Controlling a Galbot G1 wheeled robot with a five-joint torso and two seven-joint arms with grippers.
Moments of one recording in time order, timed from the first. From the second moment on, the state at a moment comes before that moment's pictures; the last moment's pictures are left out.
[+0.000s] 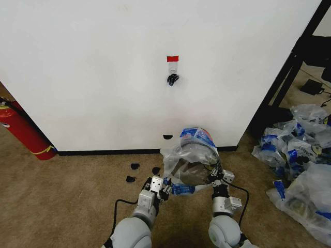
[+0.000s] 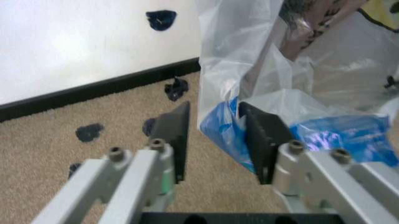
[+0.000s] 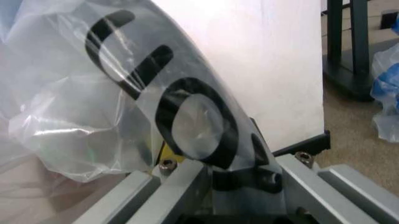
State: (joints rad) left arm 1.31 -1.13 0.08 -2.17 -0.39 0.54 -0.45; right arm -1.31 1.23 0.13 1.74 0.43 0.41 0.52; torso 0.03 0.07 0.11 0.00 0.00
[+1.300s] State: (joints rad) left arm 1.33 -1.15 0.02 -2.13 -0.38 0.49 -0.42; right arm -1.36 1.17 0.18 1.93 1.03 0.40 0.38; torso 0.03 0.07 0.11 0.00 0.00
